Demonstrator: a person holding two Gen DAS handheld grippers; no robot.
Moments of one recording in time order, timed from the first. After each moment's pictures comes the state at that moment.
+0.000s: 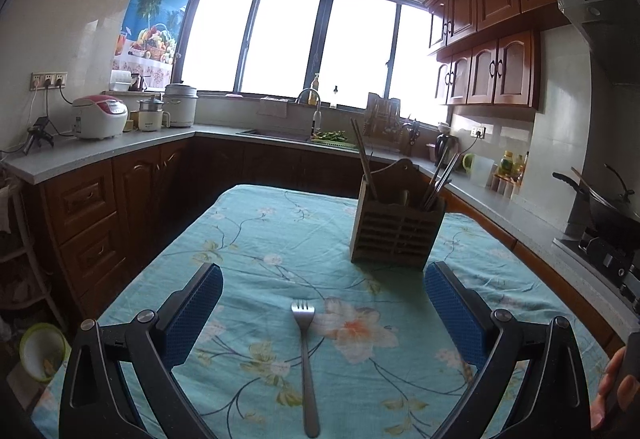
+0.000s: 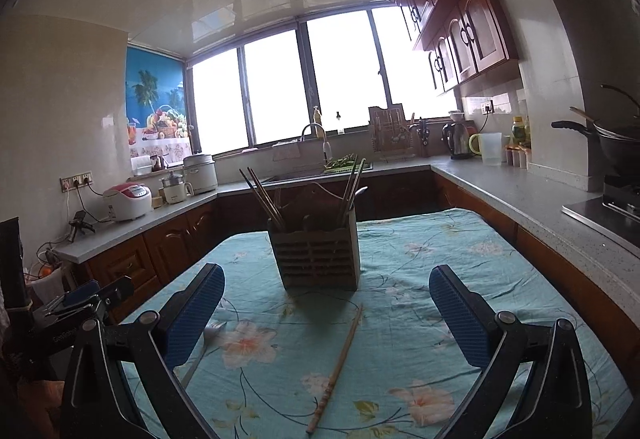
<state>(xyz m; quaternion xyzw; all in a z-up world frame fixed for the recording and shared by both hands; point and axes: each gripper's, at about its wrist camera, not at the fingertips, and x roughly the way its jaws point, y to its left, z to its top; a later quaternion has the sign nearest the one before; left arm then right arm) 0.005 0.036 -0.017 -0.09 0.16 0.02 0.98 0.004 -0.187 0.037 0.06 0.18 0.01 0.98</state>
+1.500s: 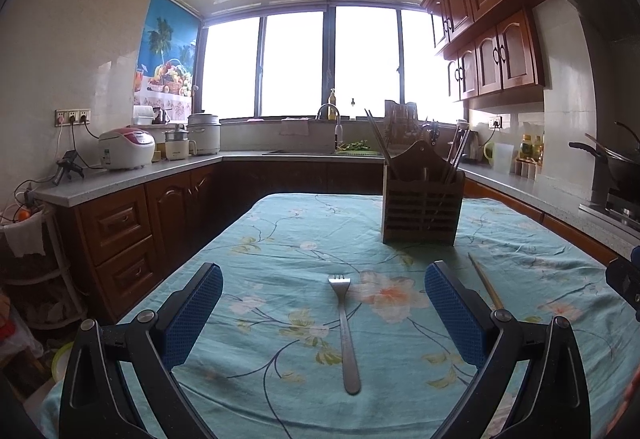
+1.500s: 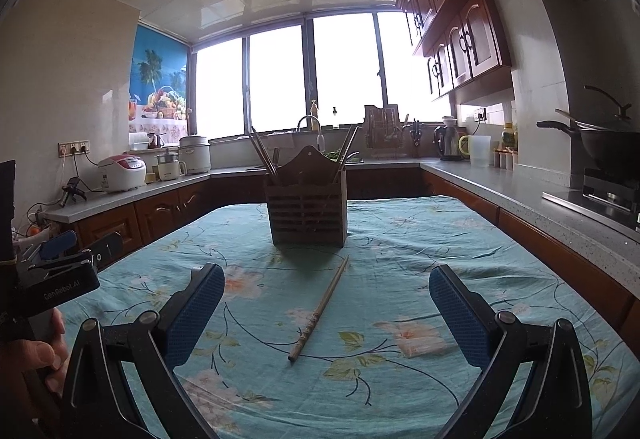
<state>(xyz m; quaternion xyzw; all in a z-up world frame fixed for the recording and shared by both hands) -0.044 0.022 -0.055 -0.02 0.12 0.06 0.99 -0.050 -0.180 -0.014 0.02 0.17 0.00 0.99</state>
